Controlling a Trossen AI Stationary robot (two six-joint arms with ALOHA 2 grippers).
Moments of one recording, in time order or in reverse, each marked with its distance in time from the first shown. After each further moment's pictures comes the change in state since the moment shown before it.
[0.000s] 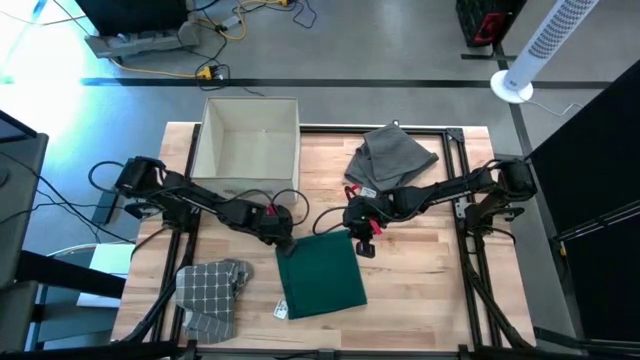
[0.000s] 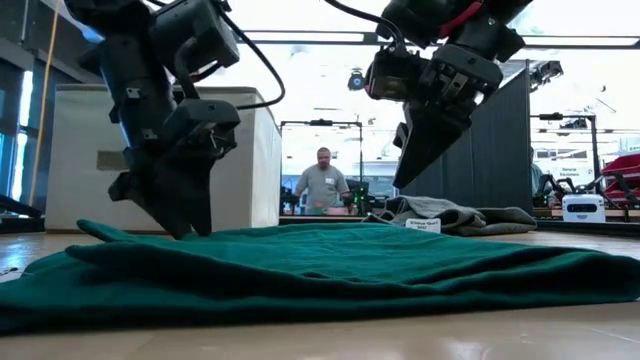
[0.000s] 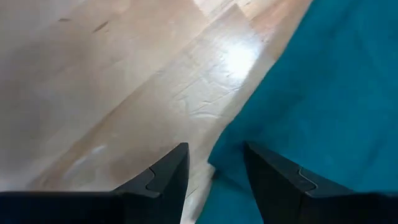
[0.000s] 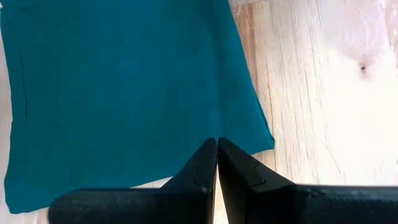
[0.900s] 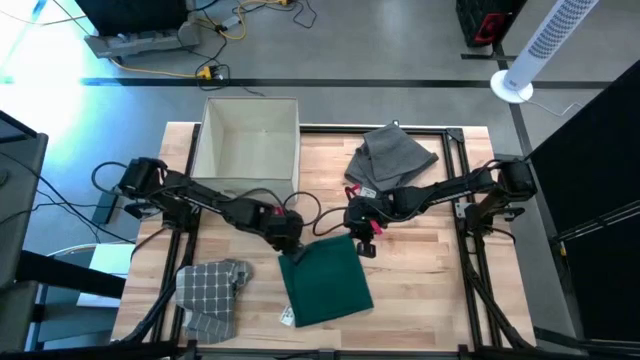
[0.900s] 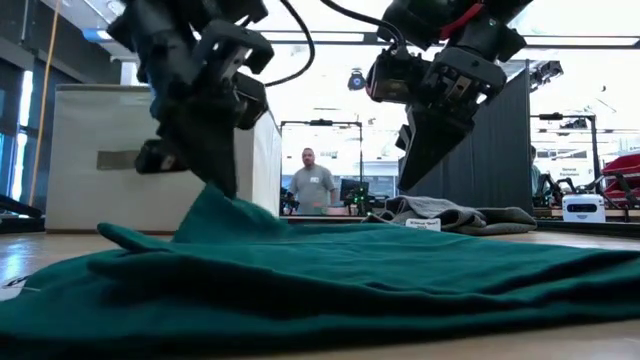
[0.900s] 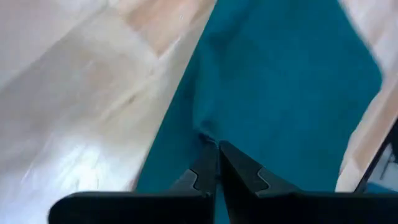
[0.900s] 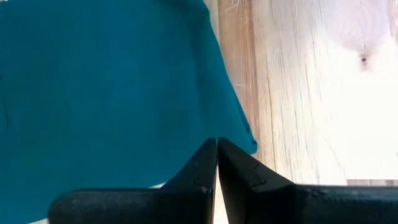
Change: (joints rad) left arm -0.026 0.011 0.193 -0.128 0.153 -0.032; right arm 0.000 0.000 0.000 -0.025 0.003 -0.001
